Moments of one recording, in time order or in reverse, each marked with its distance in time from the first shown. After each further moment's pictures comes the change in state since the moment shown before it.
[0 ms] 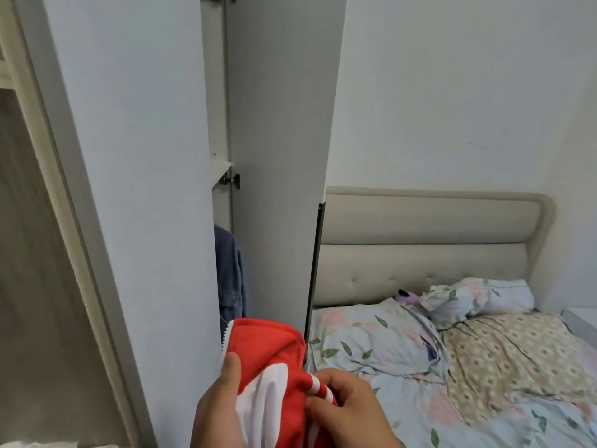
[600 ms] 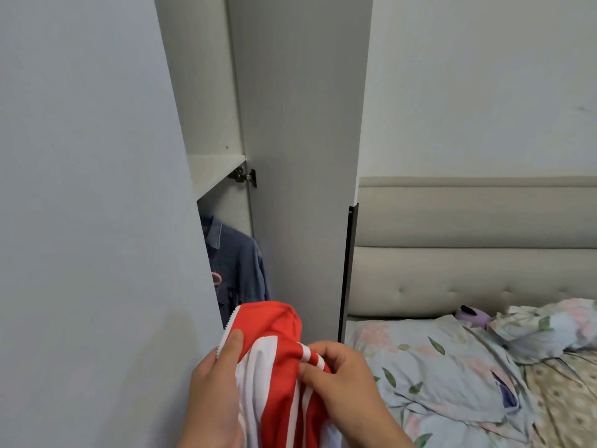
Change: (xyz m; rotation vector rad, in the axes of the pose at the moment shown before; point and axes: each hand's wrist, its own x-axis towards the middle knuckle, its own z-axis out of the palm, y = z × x) left_hand 0.154 -0.001 0.105 0.073 0.058 0.154; right_hand 0.210 0.029 -0.030 0.154 -0.087 -0.027
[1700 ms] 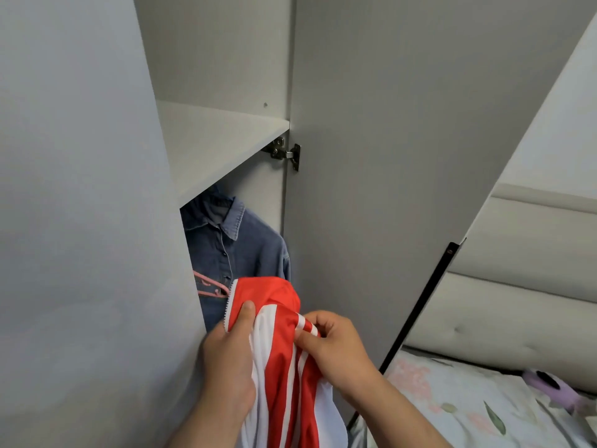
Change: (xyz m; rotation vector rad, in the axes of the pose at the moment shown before) left_hand 0.239 -0.037 0.068 -0.138 0.257 -0.049; right_hand 0.275 0.048 0.041 -0.173 -0.228 0.035
